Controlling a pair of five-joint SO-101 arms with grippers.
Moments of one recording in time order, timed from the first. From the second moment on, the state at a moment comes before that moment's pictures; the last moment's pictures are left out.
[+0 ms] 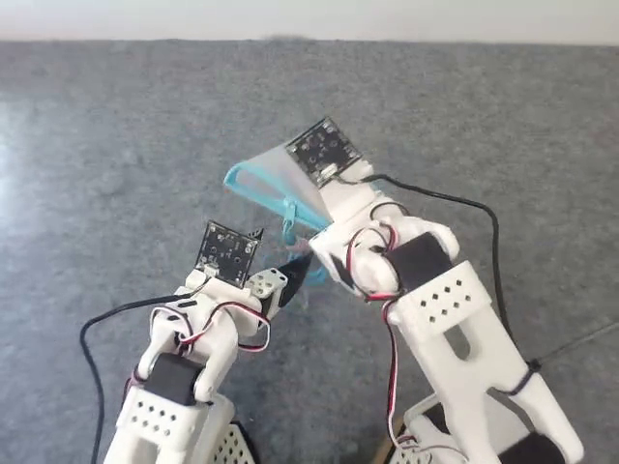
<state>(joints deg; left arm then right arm) 14.2 -85.9 86.2 42.1 1.1 -34.9 -33.0 28.2 66.8 8.8</state>
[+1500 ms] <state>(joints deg) 7.7 -85.8 87.6 39.3 -1.4 -14.0 -33.6 46.6 51.8 31.3</state>
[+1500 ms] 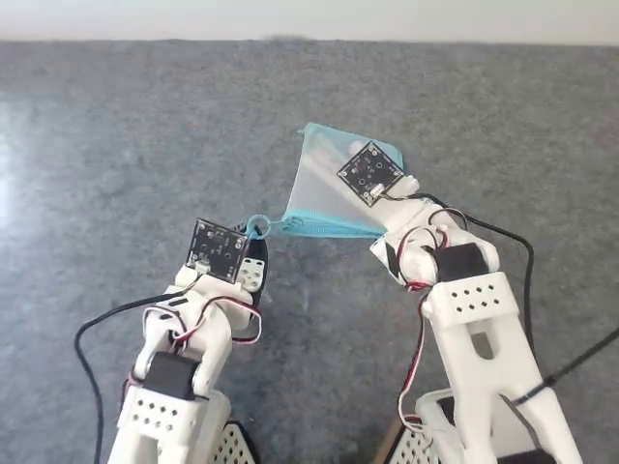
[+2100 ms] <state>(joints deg) 1.7 -85.9 87.6 35.1 -1.4 -12.6 -29.3 37.2 60.0 19.6</state>
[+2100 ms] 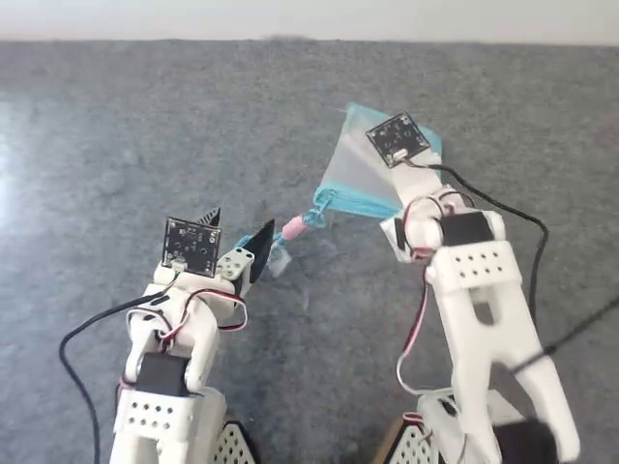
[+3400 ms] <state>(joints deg) 1.9 -103.0 91.9 42.2 1.1 -8.2 -82.8 79.0 59.9 12.5</state>
